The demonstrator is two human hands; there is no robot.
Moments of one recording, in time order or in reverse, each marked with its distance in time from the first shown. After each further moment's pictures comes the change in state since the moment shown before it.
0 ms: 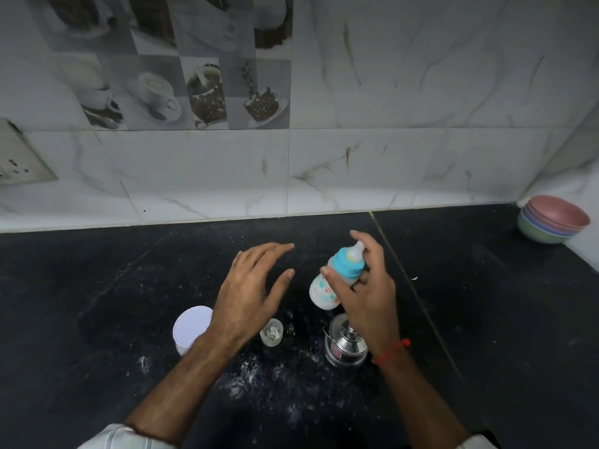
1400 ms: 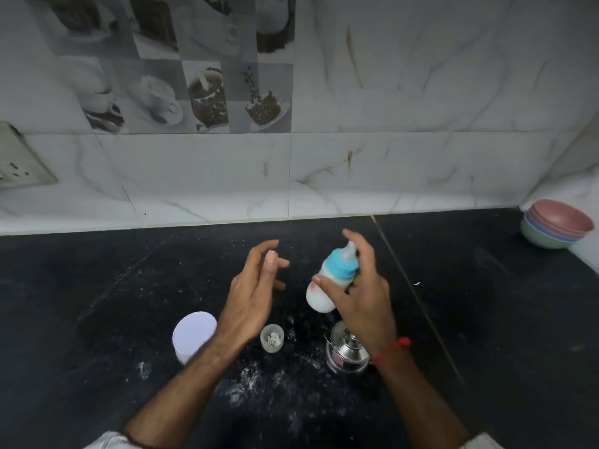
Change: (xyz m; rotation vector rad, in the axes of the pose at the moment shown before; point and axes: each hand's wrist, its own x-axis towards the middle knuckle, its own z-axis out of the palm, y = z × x) left_hand 0.004 0.012 -0.003 -0.521 -0.062 -0.398; right_hand 0.006 -0.013 0.005 -0.089 -0.058 -0.032
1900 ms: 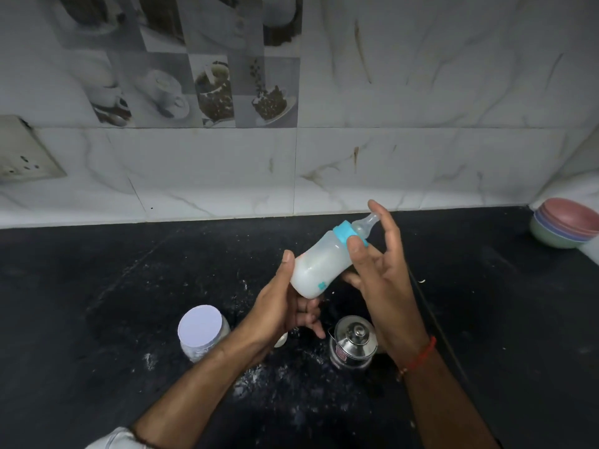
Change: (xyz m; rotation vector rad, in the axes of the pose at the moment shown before) left_hand -0.015 0.037 0.023 -0.697 -0.343 -0.408; right_hand 0.009 -0.036 -0.015 0.485 -0.084 0.189
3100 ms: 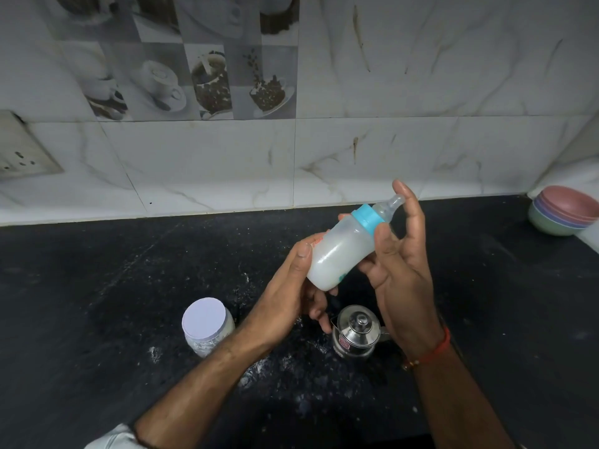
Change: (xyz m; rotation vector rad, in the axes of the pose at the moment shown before) left_hand -0.010 0.003 0.004 0.291 -0.116 0.260; right_hand -0.008 -0.012 -0.003 0.131 -0.010 -0.127
